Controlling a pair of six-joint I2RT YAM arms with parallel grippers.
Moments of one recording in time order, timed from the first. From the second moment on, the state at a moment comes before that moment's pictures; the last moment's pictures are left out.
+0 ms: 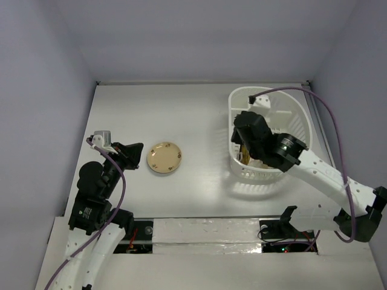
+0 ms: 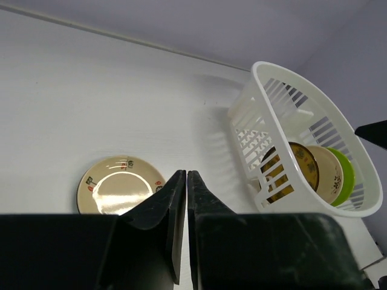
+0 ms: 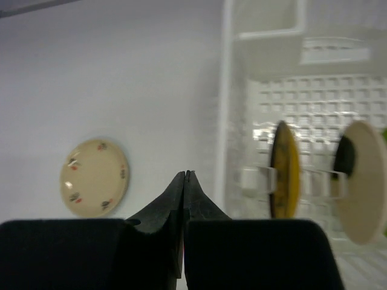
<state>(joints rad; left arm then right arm) -0.28 0.36 0.67 -0.38 0.06 -0.49 0.91 1.23 1.33 -0.66 0.70 0.68</state>
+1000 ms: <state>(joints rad) -0.28 0.33 0.67 -0.38 0.06 -0.49 0.75 1.50 1.25 -0.97 0.75 0.56</state>
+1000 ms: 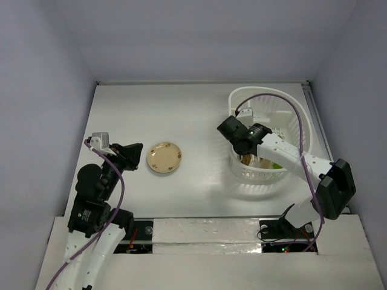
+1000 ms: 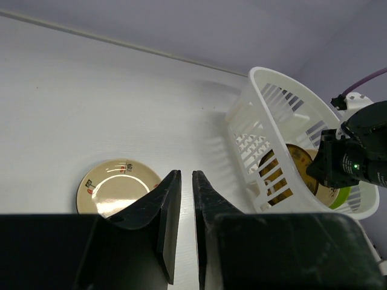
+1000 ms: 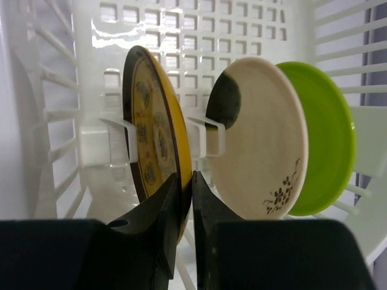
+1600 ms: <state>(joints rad) -0.28 0.33 0.67 -0.38 0.06 -0.49 0.75 1.51 1.31 -1.02 0.86 0.48</state>
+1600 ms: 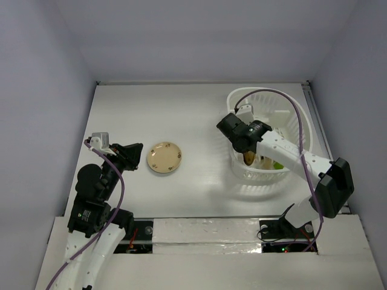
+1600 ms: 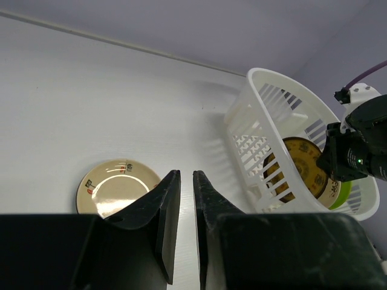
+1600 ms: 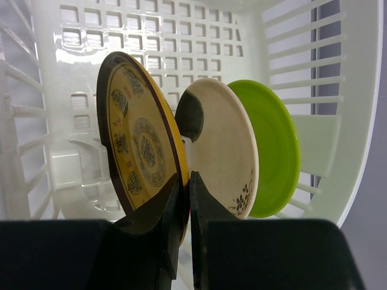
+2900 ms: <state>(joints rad) -0.28 0.33 0.67 -0.38 0.06 -0.49 0.91 1.59 1.47 -0.47 0.43 0.54</state>
